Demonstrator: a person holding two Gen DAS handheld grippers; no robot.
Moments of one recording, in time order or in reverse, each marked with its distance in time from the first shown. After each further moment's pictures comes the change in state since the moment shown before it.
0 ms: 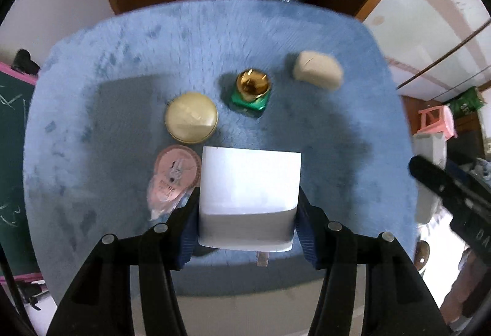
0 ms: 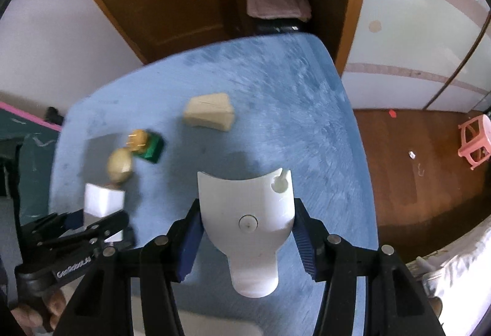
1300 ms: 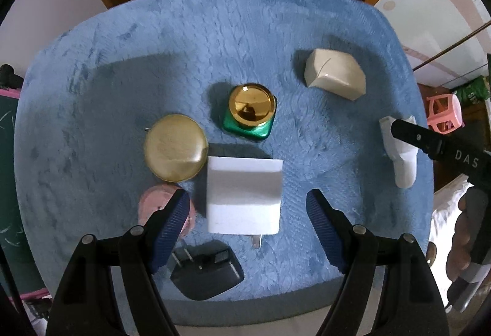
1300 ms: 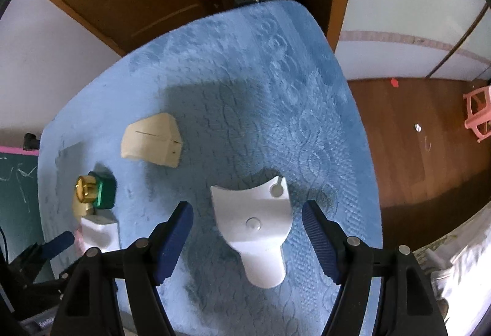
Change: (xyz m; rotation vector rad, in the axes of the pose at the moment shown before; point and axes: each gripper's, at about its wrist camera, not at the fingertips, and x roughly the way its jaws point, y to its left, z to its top) left arm 0.067 -0.022 0.061 0.022 0.121 0.041; right arm 0.097 -0.056 0.068 0.124 0.164 -0.017
